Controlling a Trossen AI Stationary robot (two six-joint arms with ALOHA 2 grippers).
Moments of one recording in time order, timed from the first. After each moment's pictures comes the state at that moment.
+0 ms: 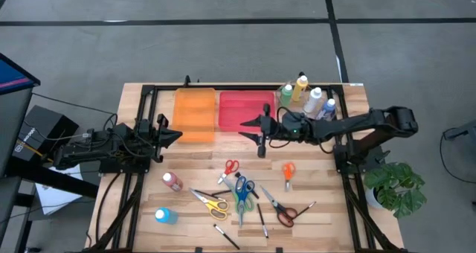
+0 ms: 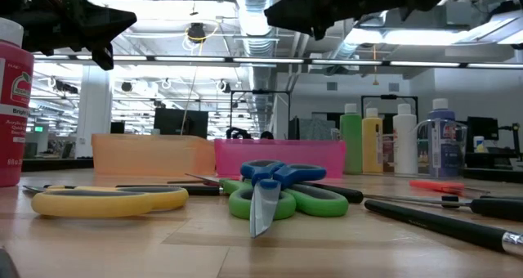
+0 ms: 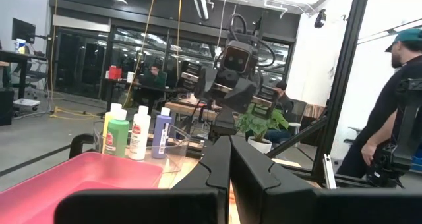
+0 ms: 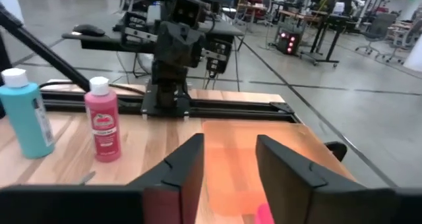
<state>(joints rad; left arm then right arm) 0.13 0.00 0.01 0.26 0.01 -0.20 -0.02 1.43 0.84 0.46 0.14 -0.11</state>
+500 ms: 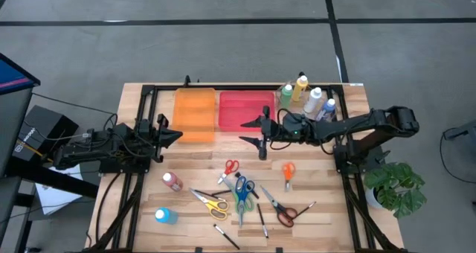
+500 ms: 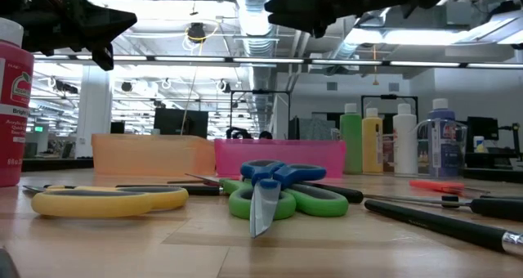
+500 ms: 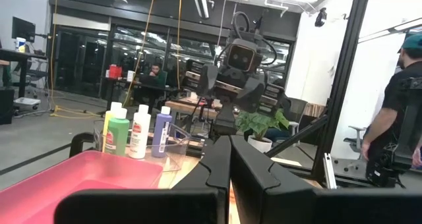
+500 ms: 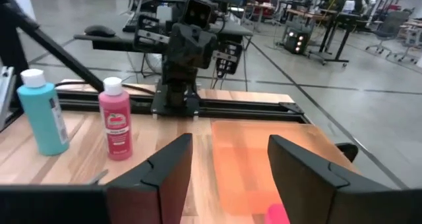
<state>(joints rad) 0.13 0.01 0.01 0.26 0.01 -0.20 0.01 1.43 0.84 0.45 0.13 -0.11</state>
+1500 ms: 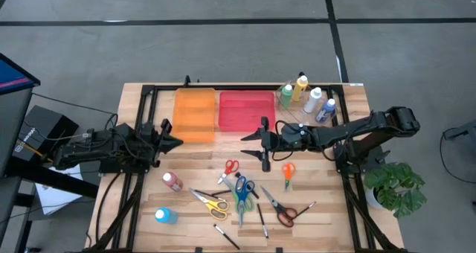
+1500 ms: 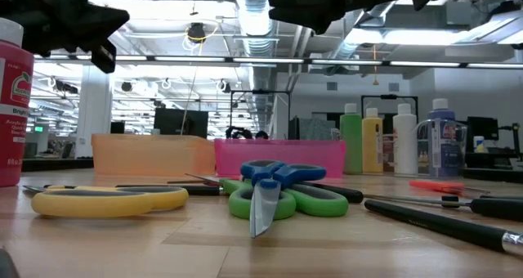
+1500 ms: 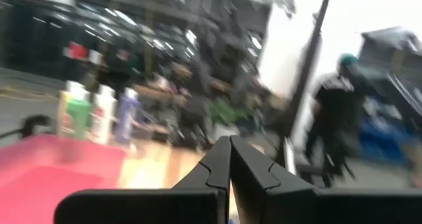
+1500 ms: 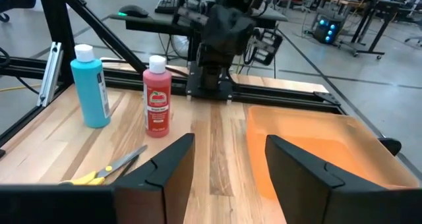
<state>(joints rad) 0.13 0.01 0.01 0.20 0.18 -0.26 0.11 1.43 0.84 0.37 0.13 -0.10</state>
